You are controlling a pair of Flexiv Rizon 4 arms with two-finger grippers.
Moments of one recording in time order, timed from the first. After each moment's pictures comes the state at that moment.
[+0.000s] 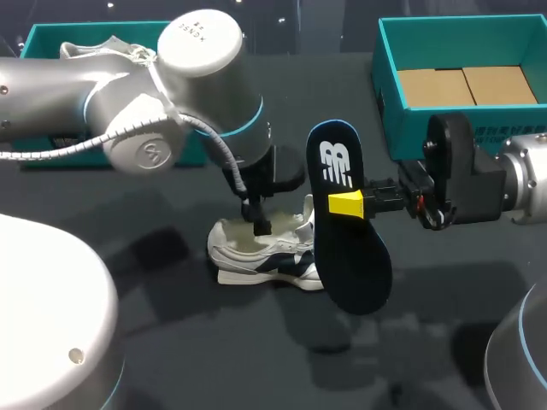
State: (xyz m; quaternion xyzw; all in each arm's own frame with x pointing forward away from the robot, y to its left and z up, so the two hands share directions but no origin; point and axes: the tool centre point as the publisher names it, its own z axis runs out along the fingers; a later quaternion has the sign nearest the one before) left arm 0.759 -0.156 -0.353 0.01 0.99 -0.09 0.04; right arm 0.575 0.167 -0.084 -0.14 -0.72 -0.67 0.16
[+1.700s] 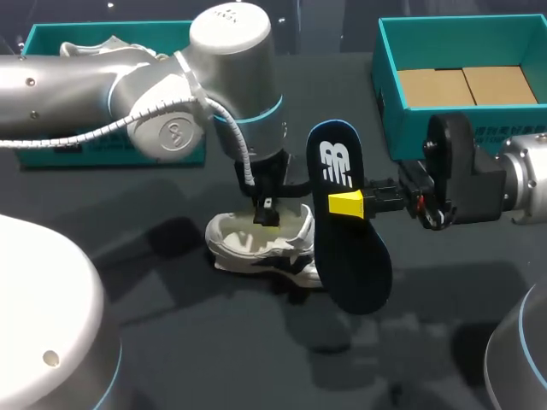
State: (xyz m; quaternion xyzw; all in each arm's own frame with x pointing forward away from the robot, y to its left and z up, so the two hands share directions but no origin) left arm 0.739 -0.169 -0.359 0.09 0.99 -0.08 -0.05; right arm 0.575 0.167 -0.084 -0.14 -0.72 -0.67 0.16
